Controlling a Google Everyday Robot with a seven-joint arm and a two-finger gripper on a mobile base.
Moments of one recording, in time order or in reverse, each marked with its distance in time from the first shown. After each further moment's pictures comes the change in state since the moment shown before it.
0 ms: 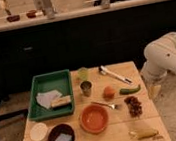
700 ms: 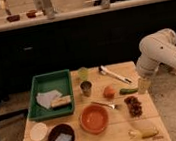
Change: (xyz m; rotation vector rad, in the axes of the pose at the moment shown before) arm -0.032 -0.040 0.010 -0.014 -0.111 0.190
